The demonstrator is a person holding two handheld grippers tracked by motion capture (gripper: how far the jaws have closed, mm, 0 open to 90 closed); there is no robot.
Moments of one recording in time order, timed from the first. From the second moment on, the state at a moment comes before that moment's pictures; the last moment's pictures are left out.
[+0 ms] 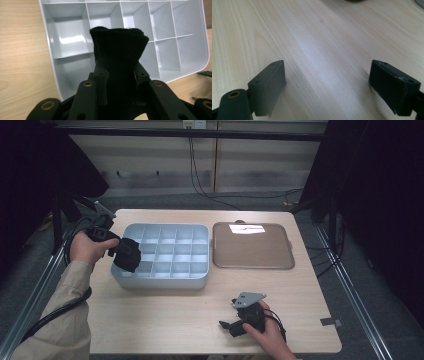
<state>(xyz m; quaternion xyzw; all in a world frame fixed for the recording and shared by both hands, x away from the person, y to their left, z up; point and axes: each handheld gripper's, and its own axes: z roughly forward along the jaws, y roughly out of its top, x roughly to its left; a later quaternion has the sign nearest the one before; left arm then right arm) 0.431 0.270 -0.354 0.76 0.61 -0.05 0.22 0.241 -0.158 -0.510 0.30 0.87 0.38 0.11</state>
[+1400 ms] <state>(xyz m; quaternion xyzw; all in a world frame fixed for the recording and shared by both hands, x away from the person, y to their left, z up) 0.431 0.286 -0.383 0.76 0.62 -0.03 0.19 0.240 -0.158 -0.511 0.30 0.87 0.38 0.11</state>
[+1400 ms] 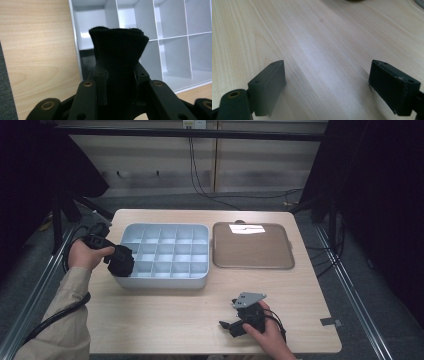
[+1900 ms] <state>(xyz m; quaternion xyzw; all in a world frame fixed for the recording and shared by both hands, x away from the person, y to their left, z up) 0.431 0.284 -0.389 0.77 0.62 -0.03 0.18 0.240 -0.158 -0.511 0.30 0.87 0.38 0.11</state>
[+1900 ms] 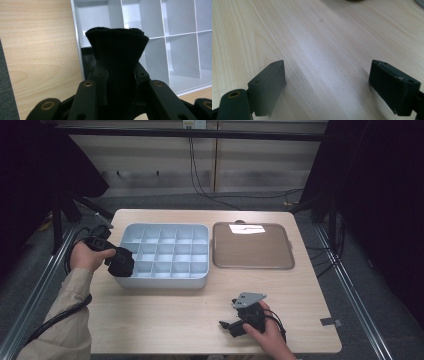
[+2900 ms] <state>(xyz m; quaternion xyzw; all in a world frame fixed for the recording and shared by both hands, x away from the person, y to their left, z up) 0.432 0.273 -0.402 0.78 0.62 -0.01 0.14 0.240 -0.157 -0.510 0.30 0.87 0.38 0.11</state>
